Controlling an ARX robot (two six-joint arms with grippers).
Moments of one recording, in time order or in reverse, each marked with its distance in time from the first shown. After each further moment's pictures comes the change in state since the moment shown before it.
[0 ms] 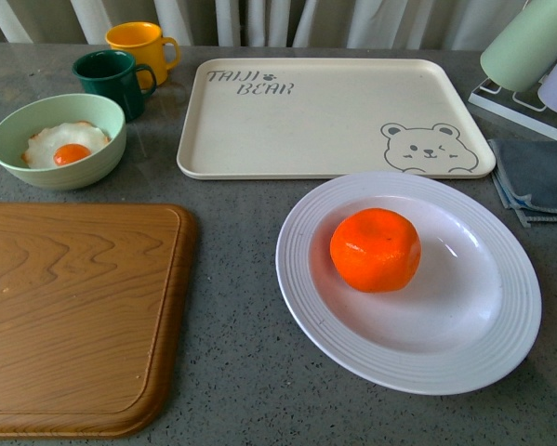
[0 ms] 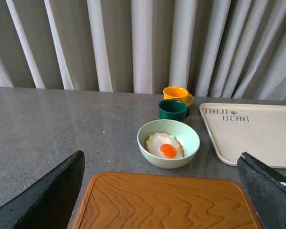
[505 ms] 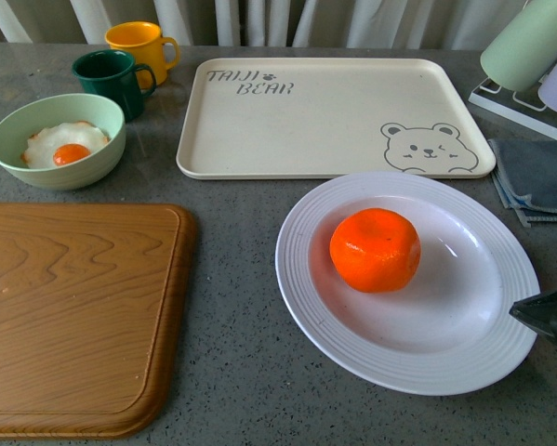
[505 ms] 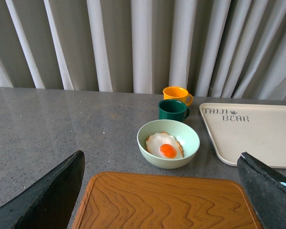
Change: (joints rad) left arm 0.000 0.000 0.000 0.000 0.000 0.000; right arm -0.034 0.599 0.074 0.512 0.053 0.097
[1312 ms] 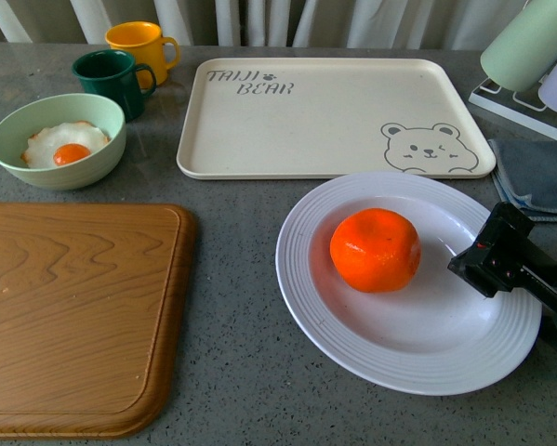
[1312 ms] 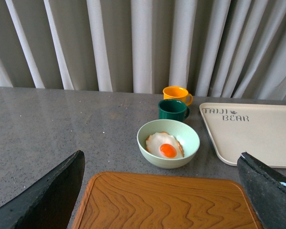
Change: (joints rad) left arm 0.000 0.000 0.000 0.000 0.000 0.000; right arm 0.047 0.340 0.185 0.172 0.029 -0.061
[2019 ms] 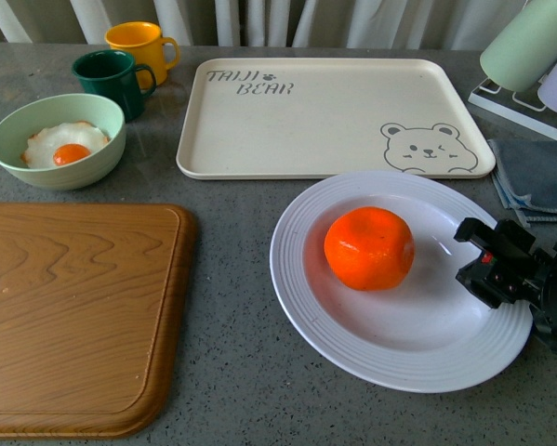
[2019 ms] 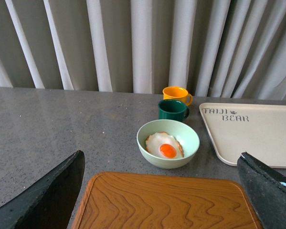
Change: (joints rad) left arm 0.000 0.000 0.000 0.000 0.000 0.000; right arm 0.021 0.084 0.047 0.000 0.006 0.010
